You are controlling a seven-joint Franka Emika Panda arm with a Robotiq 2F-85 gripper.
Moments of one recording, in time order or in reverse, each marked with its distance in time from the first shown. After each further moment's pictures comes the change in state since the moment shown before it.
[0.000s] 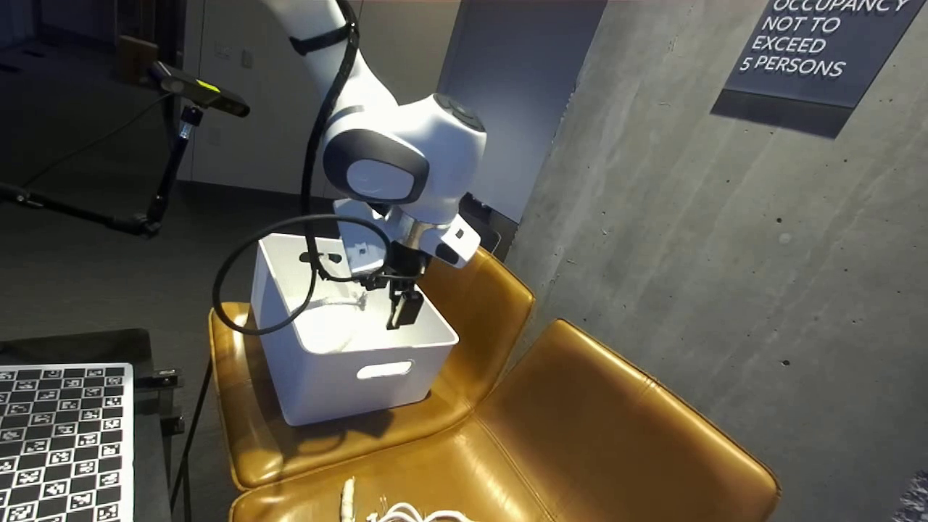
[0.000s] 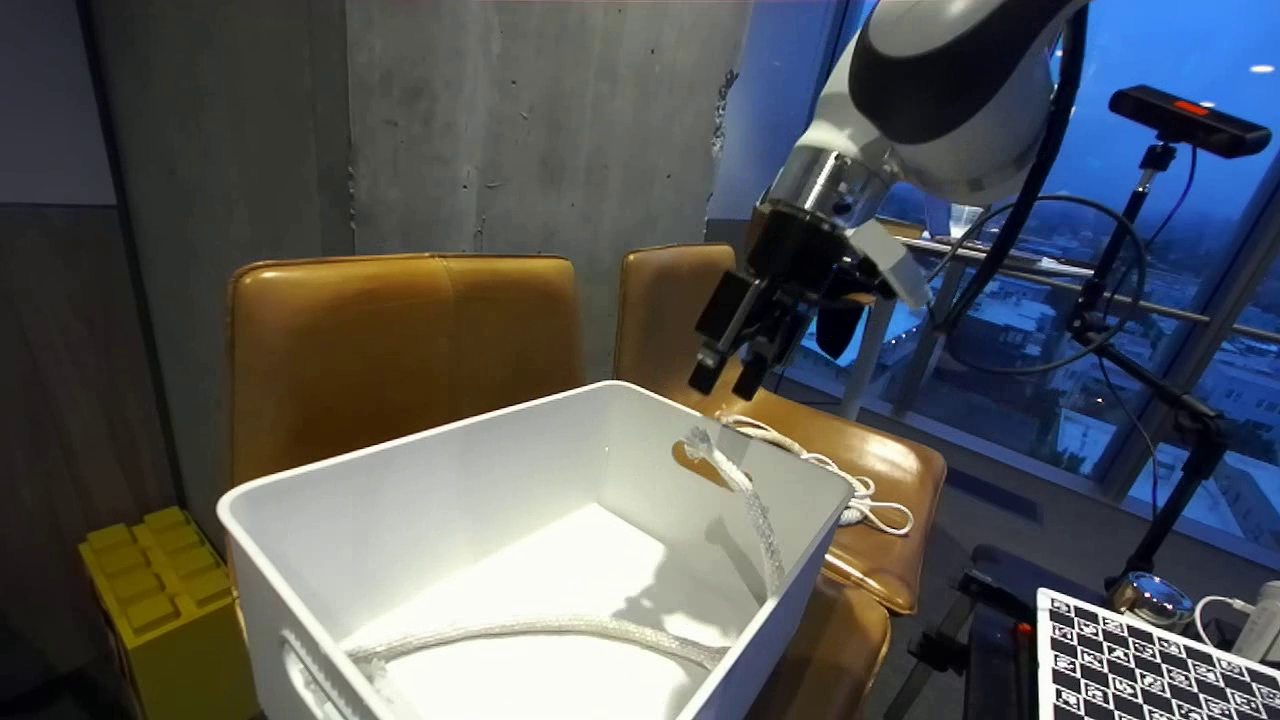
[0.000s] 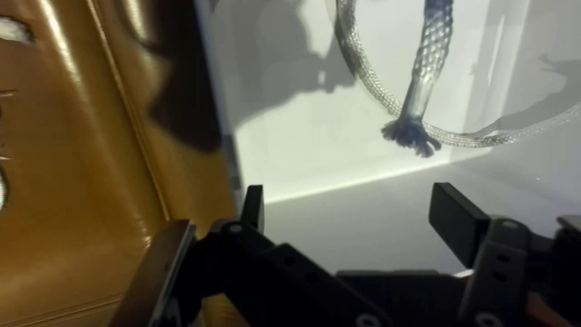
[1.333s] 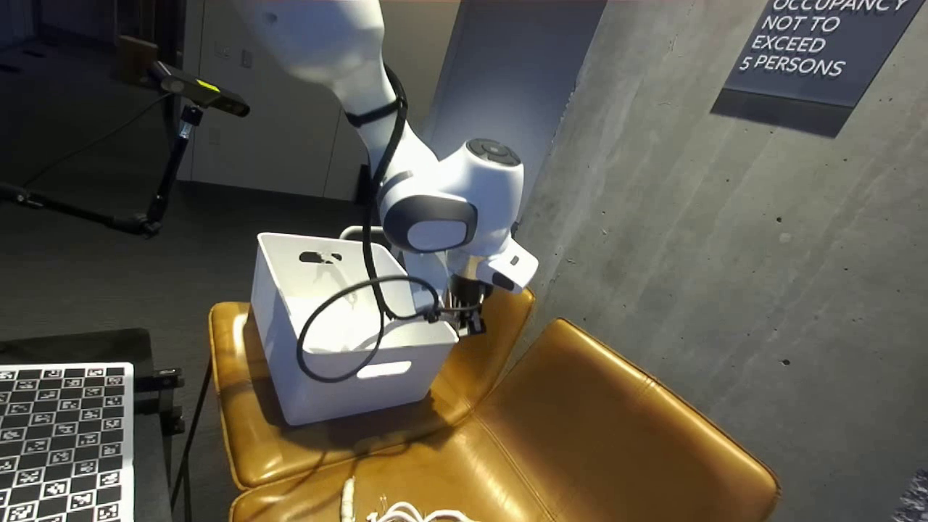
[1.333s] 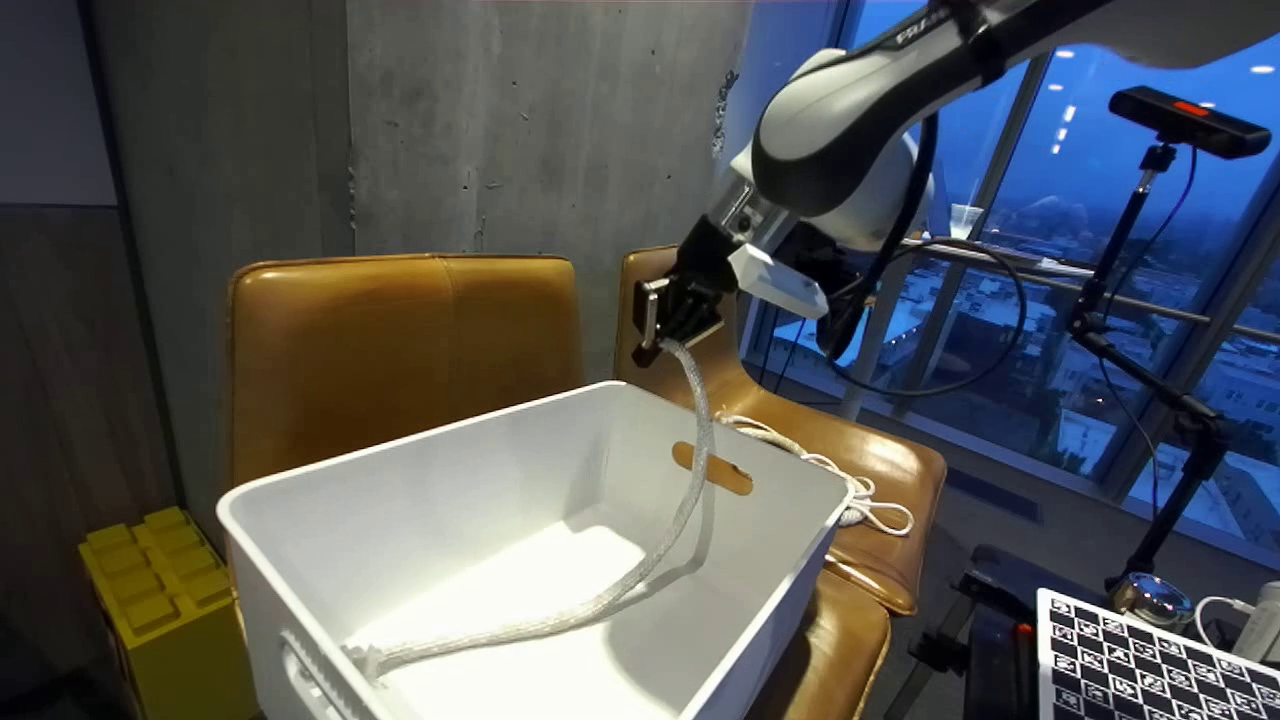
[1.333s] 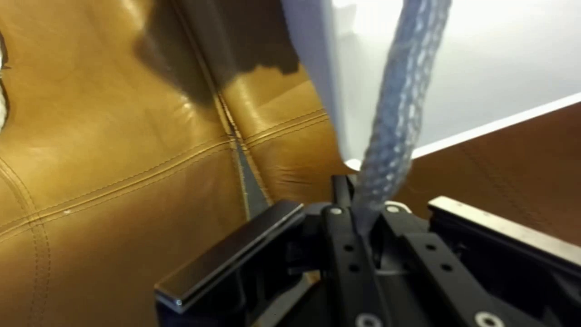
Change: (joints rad) arm 0.004 0.263 -0.031 0.271 -0.128 0.254 0.206
